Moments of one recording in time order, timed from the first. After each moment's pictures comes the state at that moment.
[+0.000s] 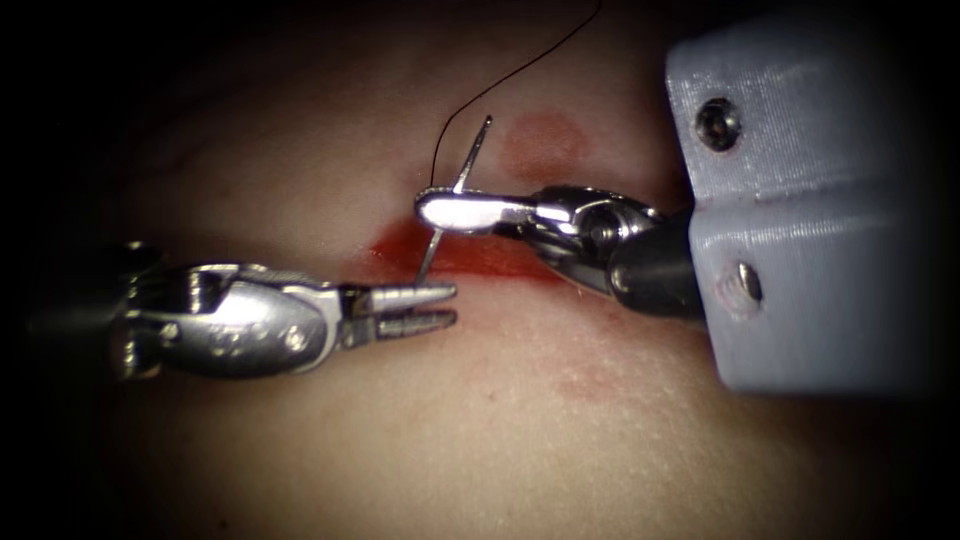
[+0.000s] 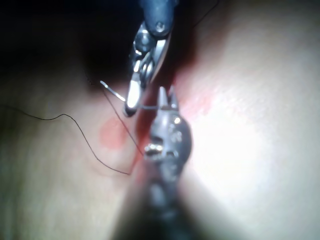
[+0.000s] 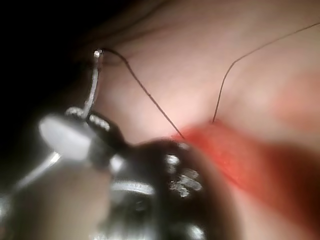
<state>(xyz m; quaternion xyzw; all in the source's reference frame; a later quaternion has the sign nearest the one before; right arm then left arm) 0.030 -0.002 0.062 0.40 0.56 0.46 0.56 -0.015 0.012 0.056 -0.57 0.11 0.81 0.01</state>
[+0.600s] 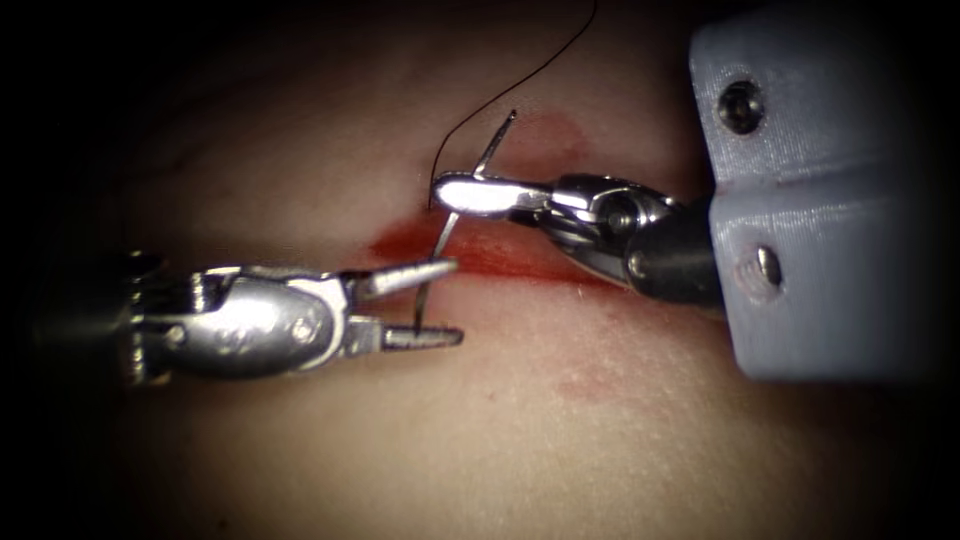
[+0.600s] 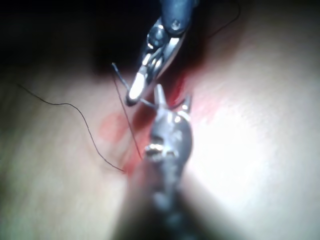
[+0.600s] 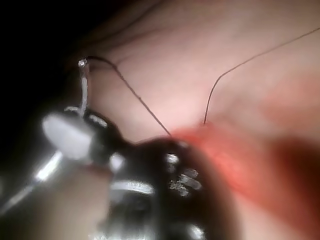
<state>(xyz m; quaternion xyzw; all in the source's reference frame) 0.029 -0.001 0.062 0.39 0.57 0.46 0.56 -0.015 0.013 0.056 -0.59 0.04 0.80 0.07</state>
